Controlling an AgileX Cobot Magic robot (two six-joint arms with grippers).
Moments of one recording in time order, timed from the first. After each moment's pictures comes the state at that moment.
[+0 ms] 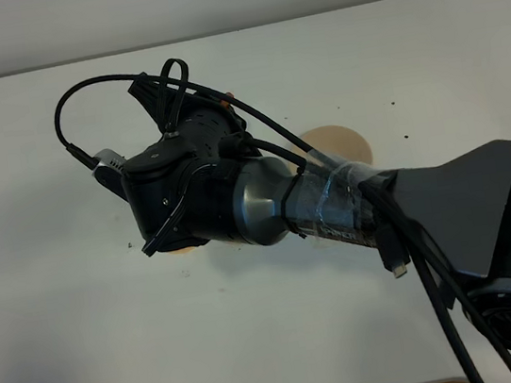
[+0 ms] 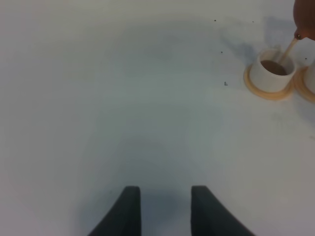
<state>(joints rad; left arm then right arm) 0.08 0.00 -0.46 -0.03 1.06 -0.03 1.26 2.30 -1.83 -1.13 1.00 -0.71</state>
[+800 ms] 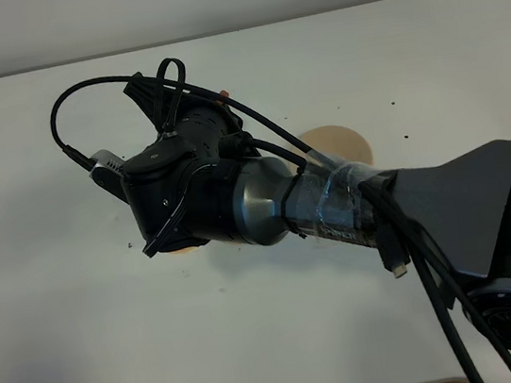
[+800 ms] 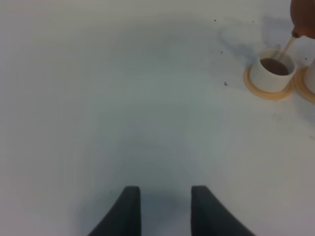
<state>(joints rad) 0.08 0.00 -0.46 -0.03 1.06 -0.03 1.26 2.30 -1.83 -1.14 0.99 -0.71</state>
